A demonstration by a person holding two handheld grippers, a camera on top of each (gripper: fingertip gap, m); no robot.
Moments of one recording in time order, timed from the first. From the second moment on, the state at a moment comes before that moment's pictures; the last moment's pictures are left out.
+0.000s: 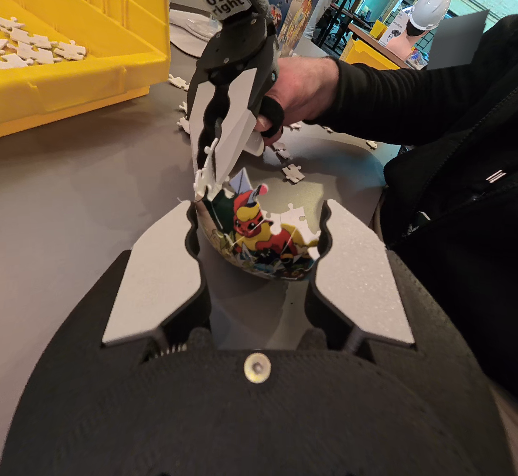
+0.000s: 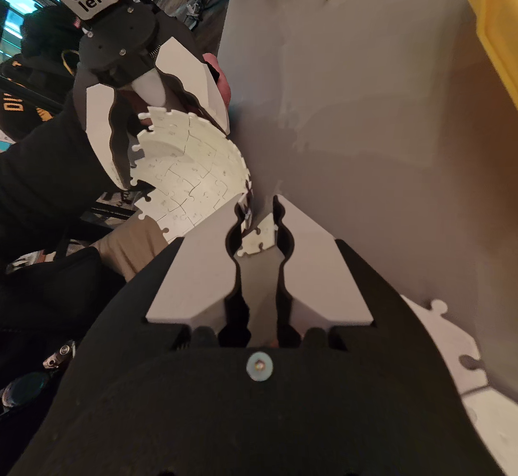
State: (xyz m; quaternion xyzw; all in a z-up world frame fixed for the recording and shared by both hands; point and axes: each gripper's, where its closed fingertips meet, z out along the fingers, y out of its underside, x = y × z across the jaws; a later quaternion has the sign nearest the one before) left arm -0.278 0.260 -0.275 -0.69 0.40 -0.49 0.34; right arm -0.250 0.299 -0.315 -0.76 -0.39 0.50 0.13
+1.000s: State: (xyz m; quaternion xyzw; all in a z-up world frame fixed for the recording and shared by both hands) left arm -0.264 0.246 -0.287 -0.67 0.49 -0.45 0.32; right arm -0.235 0.292 -0.329 -0.76 -0.45 0.46 0.11
